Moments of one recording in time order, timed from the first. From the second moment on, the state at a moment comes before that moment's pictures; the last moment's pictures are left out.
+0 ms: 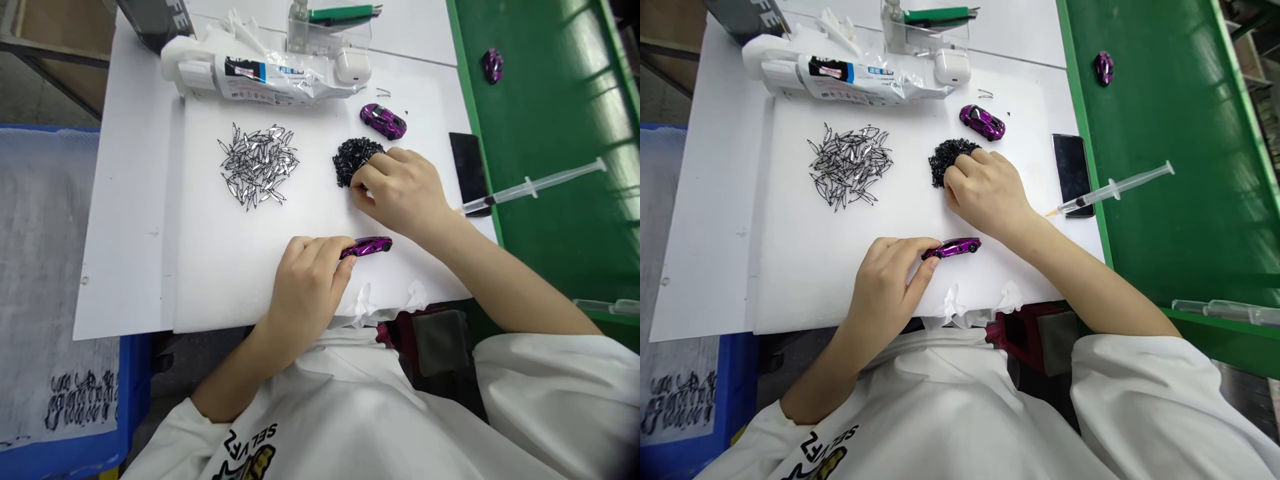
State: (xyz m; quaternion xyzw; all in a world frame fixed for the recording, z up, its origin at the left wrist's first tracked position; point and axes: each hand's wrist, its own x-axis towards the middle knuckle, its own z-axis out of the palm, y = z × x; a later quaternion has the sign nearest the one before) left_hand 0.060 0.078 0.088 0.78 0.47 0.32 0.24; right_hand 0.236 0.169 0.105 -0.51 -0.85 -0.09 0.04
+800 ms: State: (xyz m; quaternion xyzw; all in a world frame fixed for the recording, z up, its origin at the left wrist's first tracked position) left_hand 0.061 0.079 0.087 0.78 0.47 0.33 0.23; right_hand 0.279 0.159 0.106 -0.45 -0.89 -0.02 0.03
